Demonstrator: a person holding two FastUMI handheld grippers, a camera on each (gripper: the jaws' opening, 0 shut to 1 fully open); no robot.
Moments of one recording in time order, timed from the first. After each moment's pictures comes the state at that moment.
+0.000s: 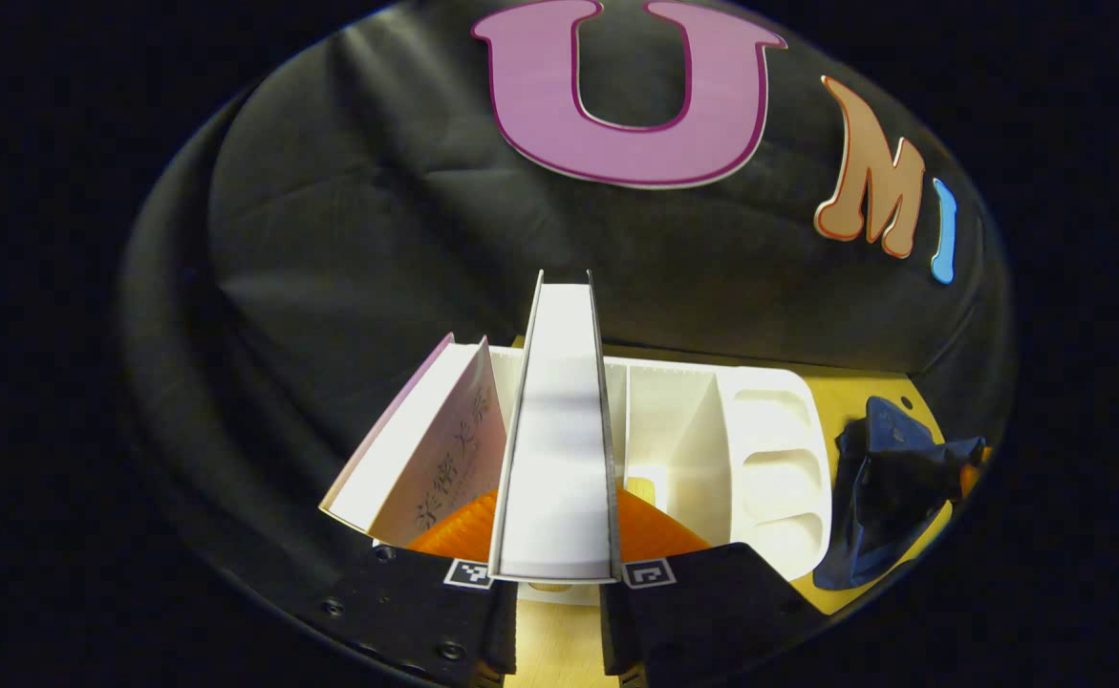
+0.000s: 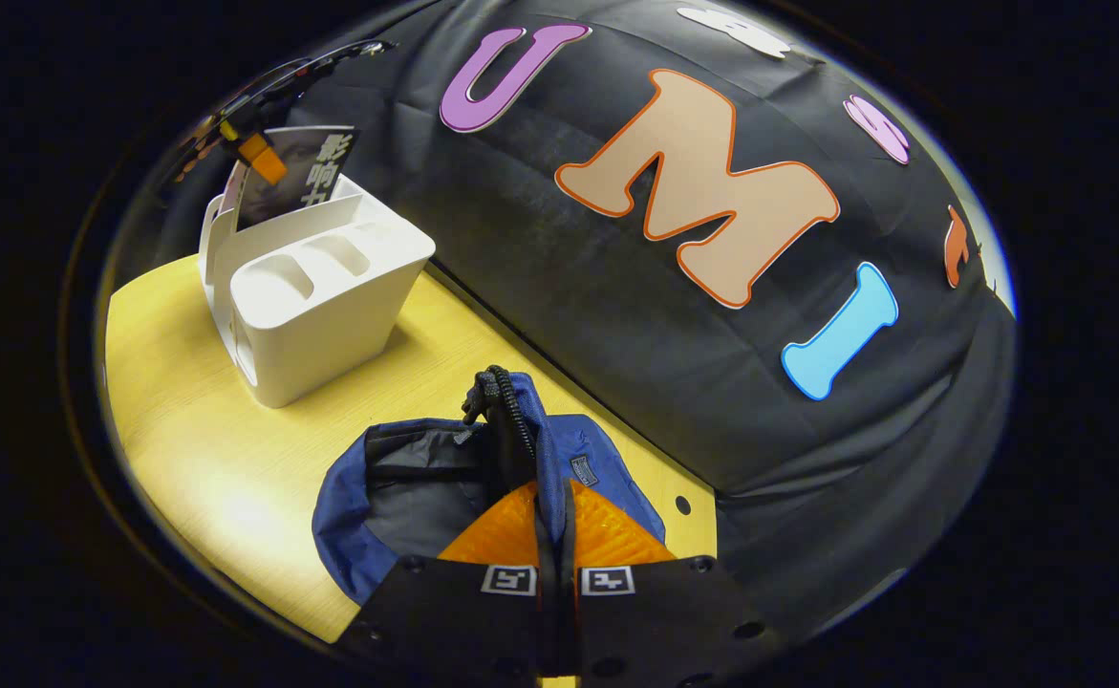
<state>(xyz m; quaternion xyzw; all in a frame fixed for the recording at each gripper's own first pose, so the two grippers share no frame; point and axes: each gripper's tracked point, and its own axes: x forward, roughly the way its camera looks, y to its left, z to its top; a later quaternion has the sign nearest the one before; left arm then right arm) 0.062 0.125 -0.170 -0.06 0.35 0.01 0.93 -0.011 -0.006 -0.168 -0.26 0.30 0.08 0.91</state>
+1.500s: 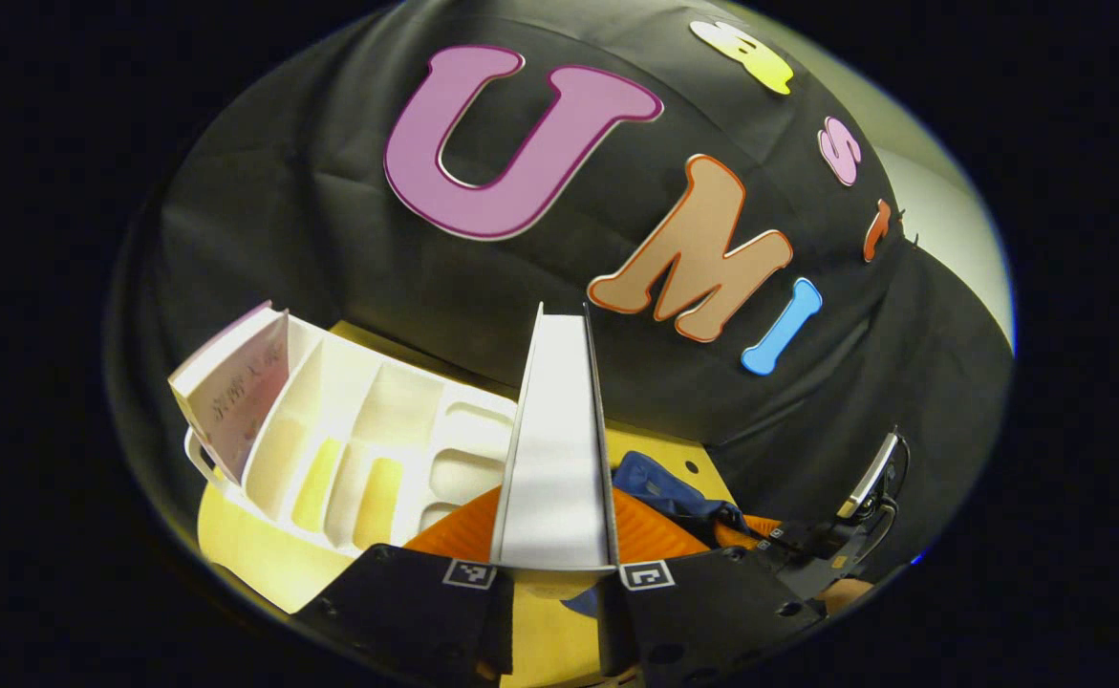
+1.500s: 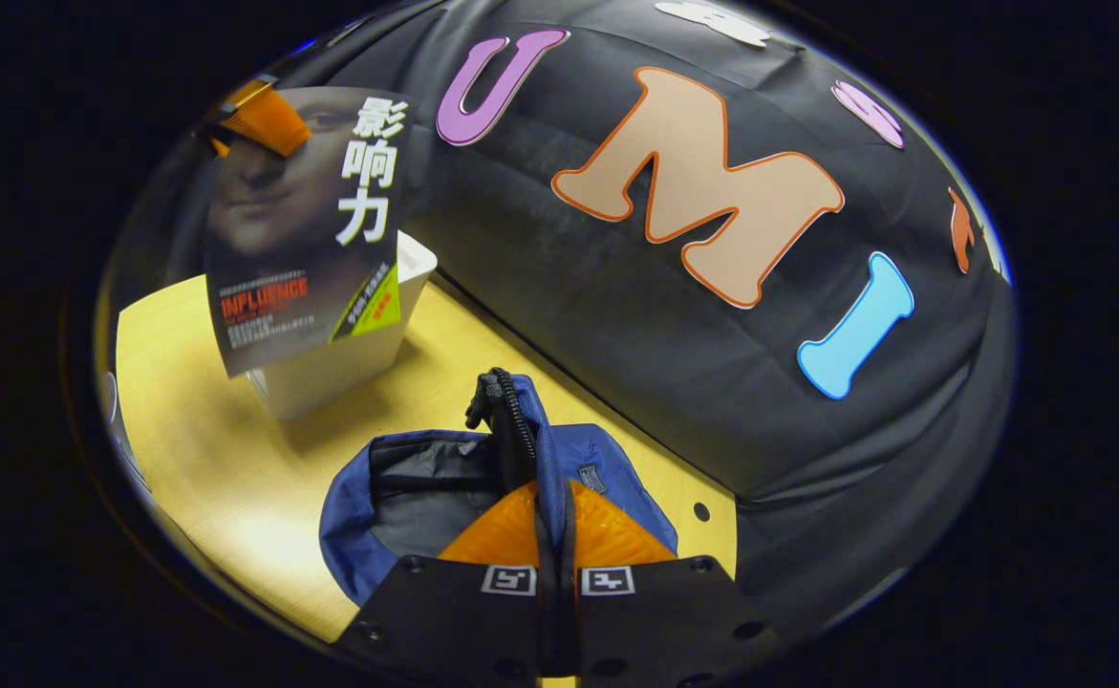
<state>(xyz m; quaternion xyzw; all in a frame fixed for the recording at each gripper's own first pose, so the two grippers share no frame) 0.001 -0.059 -0.068 -0.29 0.30 -0.18 0.89 0.002 -0.014 -0.169 -0.22 0.30 0.12 0.92</state>
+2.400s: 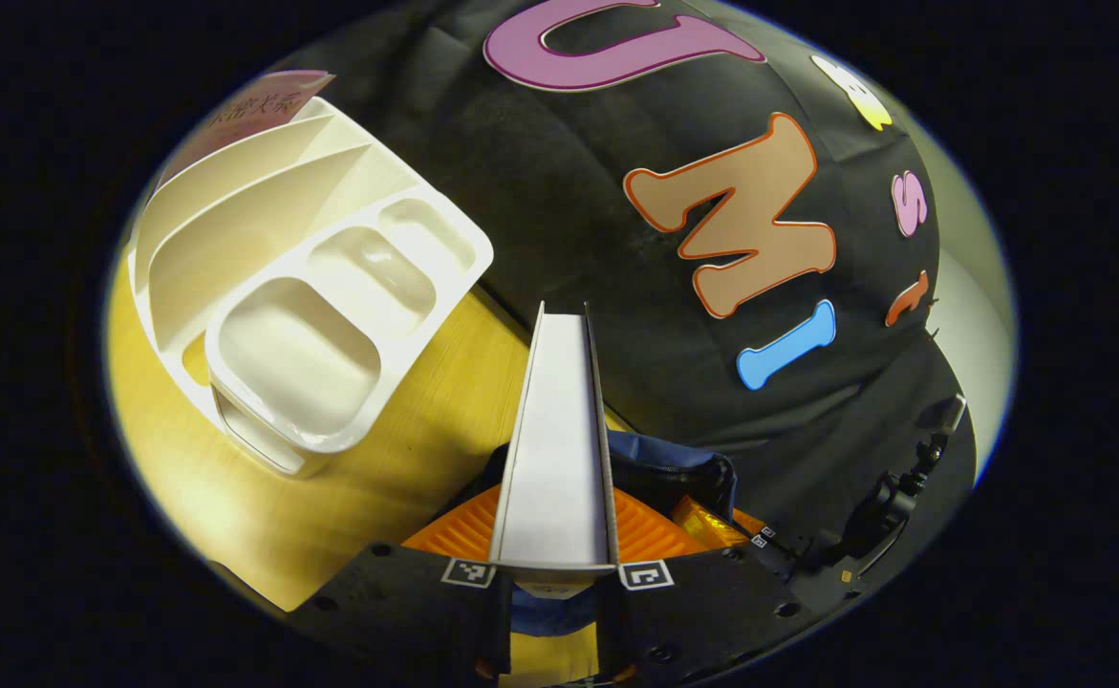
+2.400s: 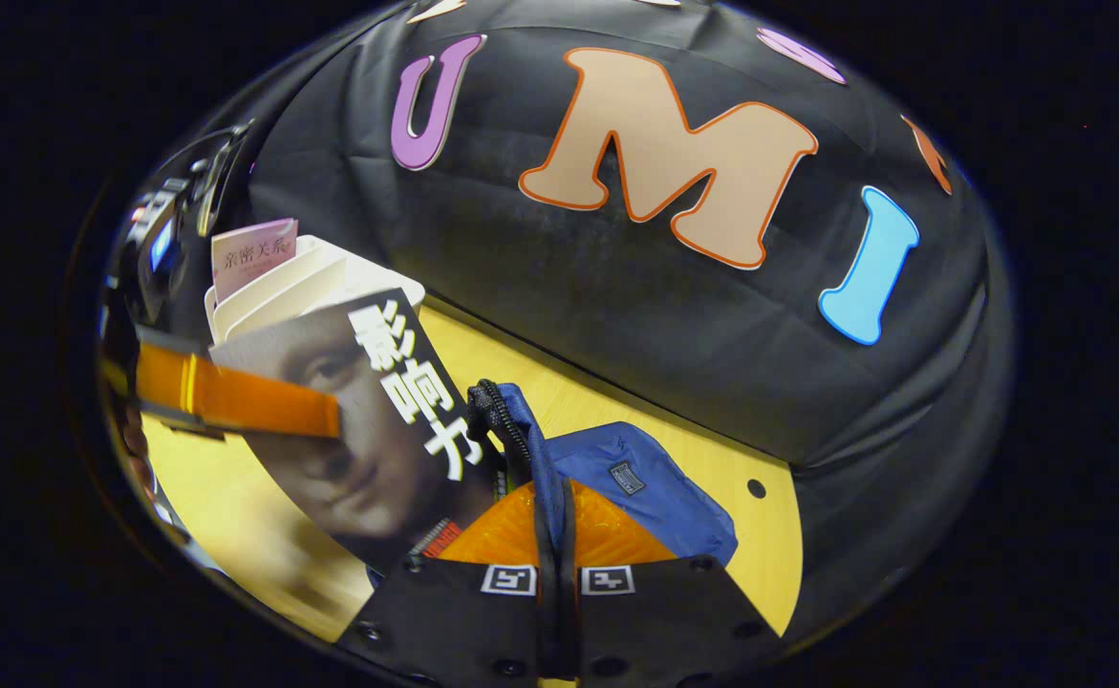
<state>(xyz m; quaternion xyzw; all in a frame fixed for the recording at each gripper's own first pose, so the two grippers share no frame) -0.020 -0.191 -0.155 -0.47 0.32 -0.14 0.81 0.015 -0.007 -0.180 -0.09 0.33 0.12 0.93</state>
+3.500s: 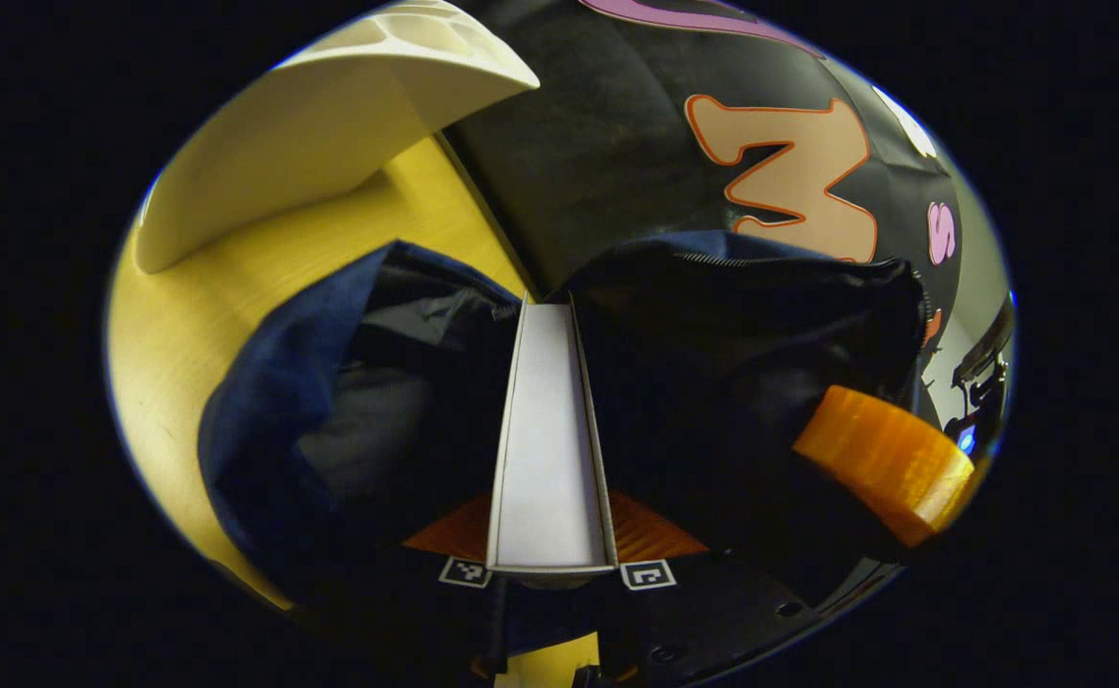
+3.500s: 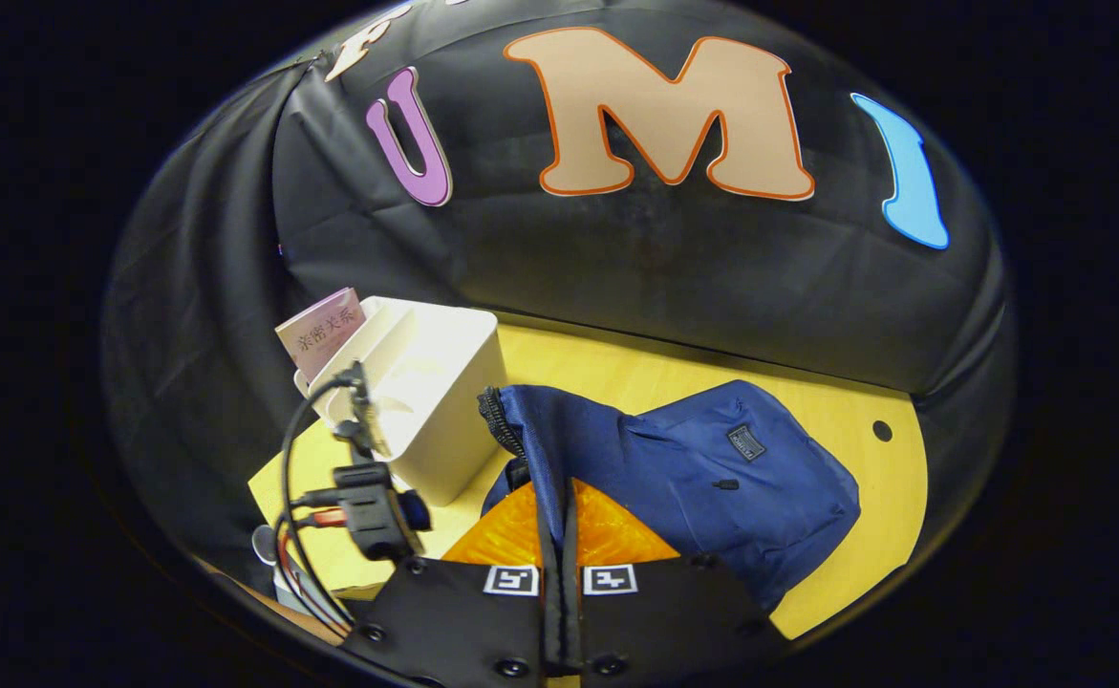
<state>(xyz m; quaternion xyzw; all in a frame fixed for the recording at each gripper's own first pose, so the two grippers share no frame) -0.016 -0.334 -0.226 -0.56 0.33 -0.15 0.74 0.006 0.042 -0.173 0.08 0.39 0.23 0.89</state>
